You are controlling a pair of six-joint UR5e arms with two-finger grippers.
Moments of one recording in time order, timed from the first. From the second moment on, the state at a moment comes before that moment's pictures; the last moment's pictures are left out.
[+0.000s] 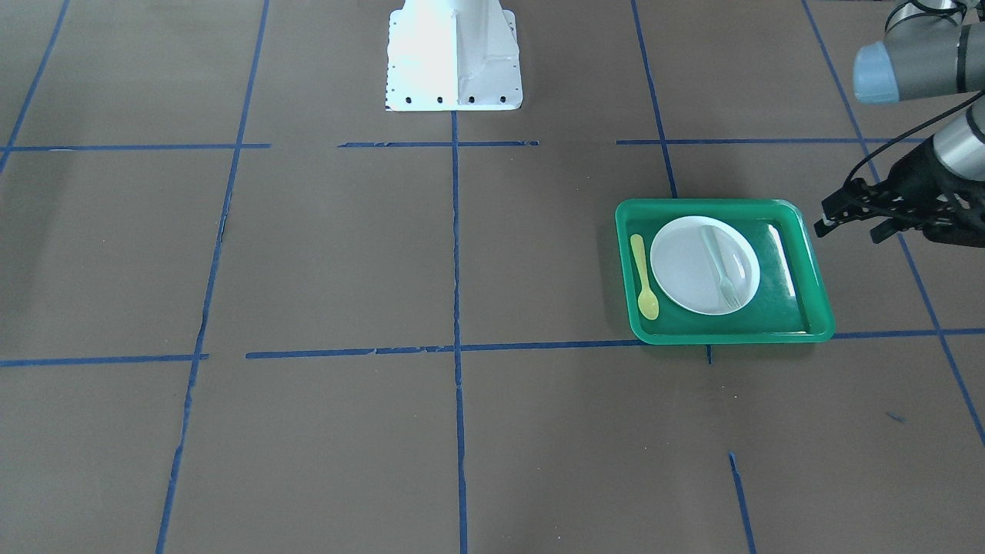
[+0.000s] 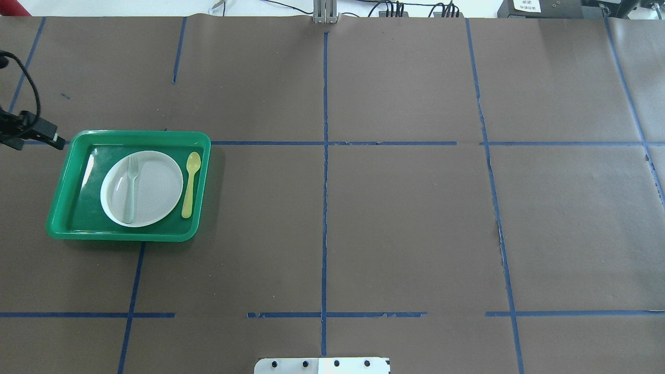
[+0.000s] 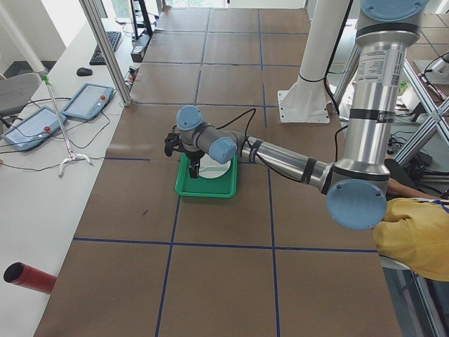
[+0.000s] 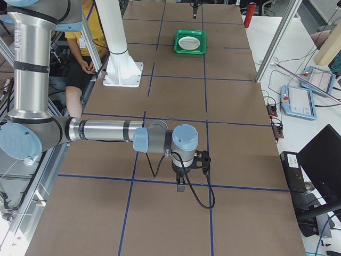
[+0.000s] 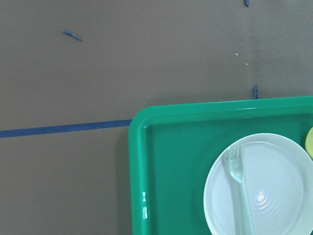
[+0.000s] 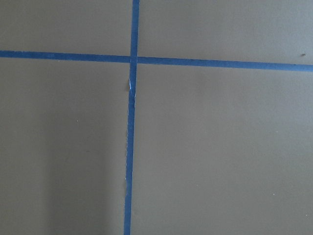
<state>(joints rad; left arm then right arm) -1.10 -1.67 -1.77 -1.84 -2.34 -0.67 1.60 -1.69 1.72 -1.63 2.29 -0.06</state>
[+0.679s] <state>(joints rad) -0.89 -1.78 -1.67 -1.85 -2.22 -0.85 1.60 -1.69 1.72 -1.63 2.29 -0.06</state>
